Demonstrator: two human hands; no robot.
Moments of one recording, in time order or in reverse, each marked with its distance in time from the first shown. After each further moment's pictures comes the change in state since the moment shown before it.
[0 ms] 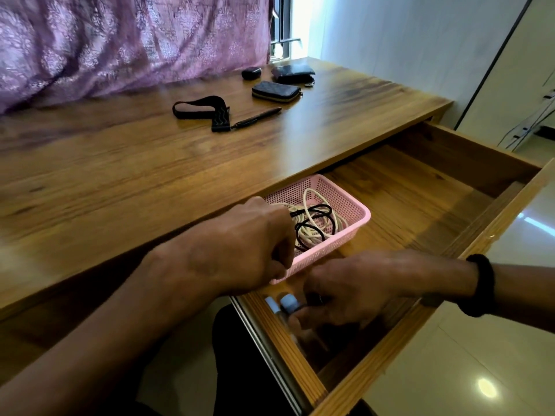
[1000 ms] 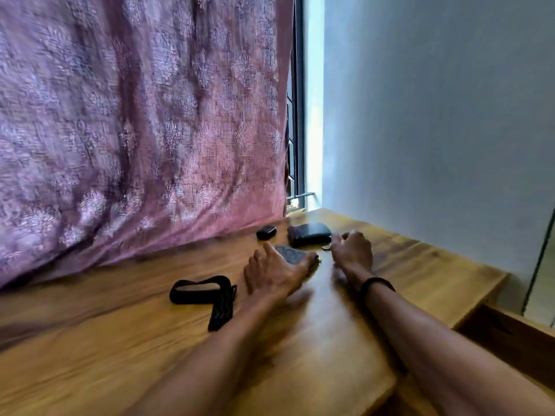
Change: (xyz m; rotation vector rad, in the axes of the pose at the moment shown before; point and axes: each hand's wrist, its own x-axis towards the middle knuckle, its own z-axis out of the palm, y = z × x) left_hand 0.314 -0.164 -0.084 -0.205 0.760 -0.673; right_hand 0.153 0.219 -0.327 0.629 1.654 0.452
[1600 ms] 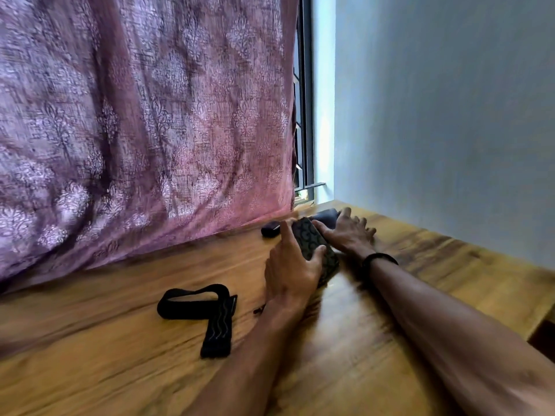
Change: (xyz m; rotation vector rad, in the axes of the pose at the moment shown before) left_hand 0.023 0.011 0.030 -0.235 0.279 0.228; right_hand 0.075 -0.009 0.058 -0.304 -0.224 -0.095
